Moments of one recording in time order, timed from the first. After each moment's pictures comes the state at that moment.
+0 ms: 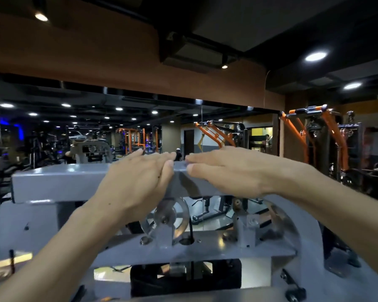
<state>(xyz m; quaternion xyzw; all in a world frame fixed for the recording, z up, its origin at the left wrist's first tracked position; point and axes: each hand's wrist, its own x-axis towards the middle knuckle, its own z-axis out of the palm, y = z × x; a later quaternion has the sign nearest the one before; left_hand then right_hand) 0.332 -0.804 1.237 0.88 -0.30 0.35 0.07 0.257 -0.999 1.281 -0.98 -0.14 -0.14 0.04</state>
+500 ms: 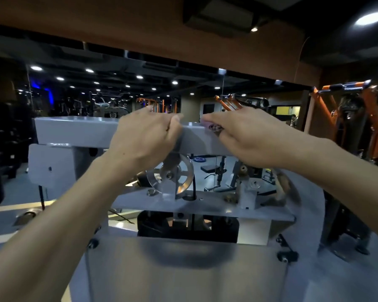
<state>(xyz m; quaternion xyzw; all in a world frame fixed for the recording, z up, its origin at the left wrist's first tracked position) 0.332 -0.816 1.223 0.86 -0.25 0.44 0.08 0.272 -1.028 1.262 -0.94 -0.20 -0.26 -0.05</state>
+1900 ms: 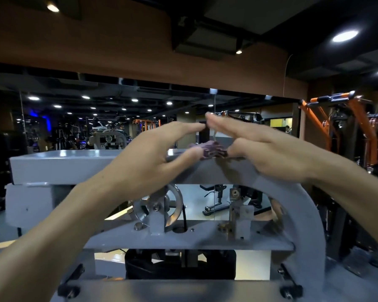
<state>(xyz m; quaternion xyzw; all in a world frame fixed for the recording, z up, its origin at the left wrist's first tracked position) 0.322 -0.835 1.251 0.81 -0.42 0.34 0.22 0.262 -1.078 1.274 -0.92 -0.26 -0.19 0.22</state>
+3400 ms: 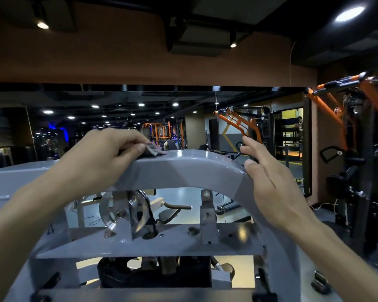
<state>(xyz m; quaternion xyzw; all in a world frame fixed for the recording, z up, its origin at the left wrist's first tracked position) 0.315 -0.862 1.264 0.89 -0.26 0.33 0.17 0.299 -1.164 1.170 -0.82 -0.12 -0.40 0.40</state>
